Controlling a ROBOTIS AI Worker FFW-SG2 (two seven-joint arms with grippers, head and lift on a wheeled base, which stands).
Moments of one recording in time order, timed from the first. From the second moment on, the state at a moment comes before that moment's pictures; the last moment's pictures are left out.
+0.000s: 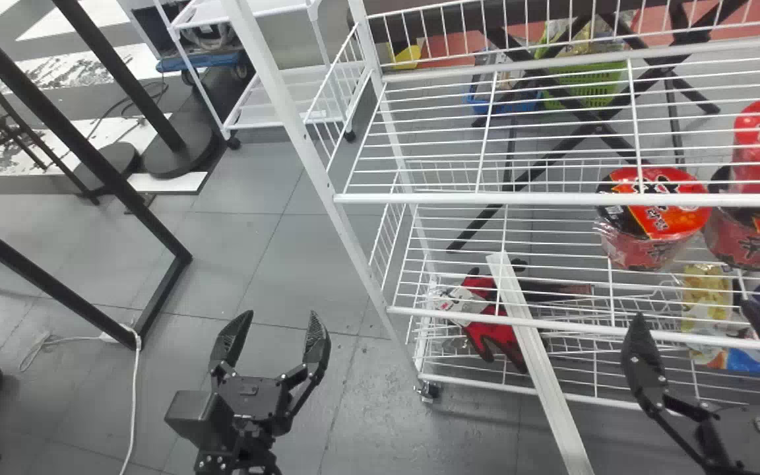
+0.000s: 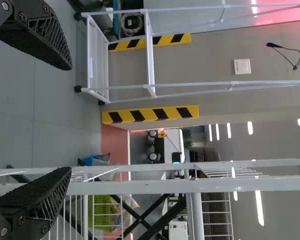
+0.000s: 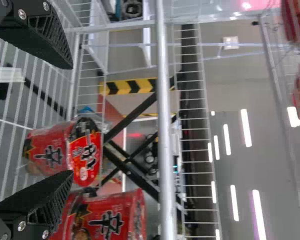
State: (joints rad) left arm 0.61 0.13 0.24 -1.64 0.17 -0.46 -0.09; right arm 0.59 0.00 0.21 -1.80 0.06 -0.37 0.07
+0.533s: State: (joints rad) left arm 0.61 0.13 0.23 -1.64 0.16 -0.46 -0.09; right arm 0.59 0.00 0.21 -1.80 0.06 -0.37 0.07
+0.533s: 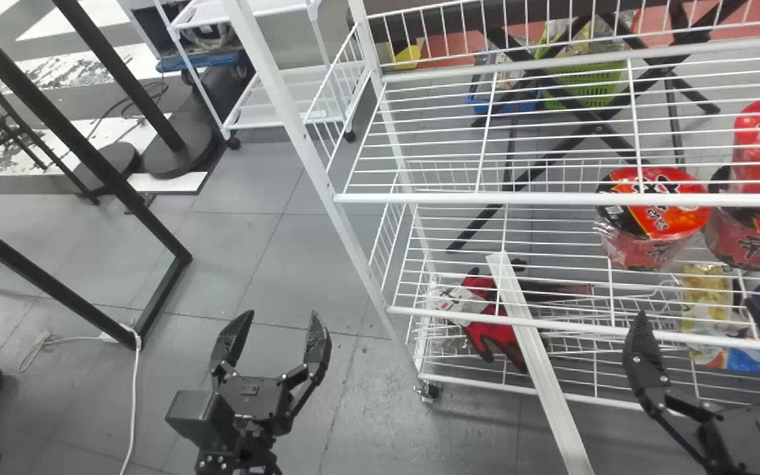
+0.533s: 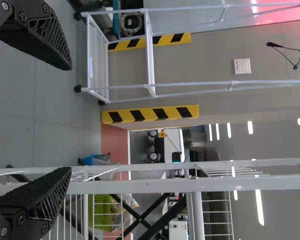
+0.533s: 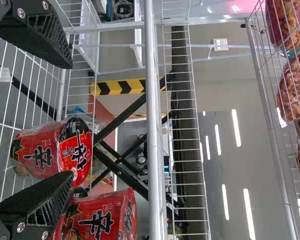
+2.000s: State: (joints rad) left arm 0.61 0.13 0.26 -1.61 0.19 -0.49 -0.09; right arm 0.82 -0.02 -0.14 -2.33 -0.22 0.33 0.15
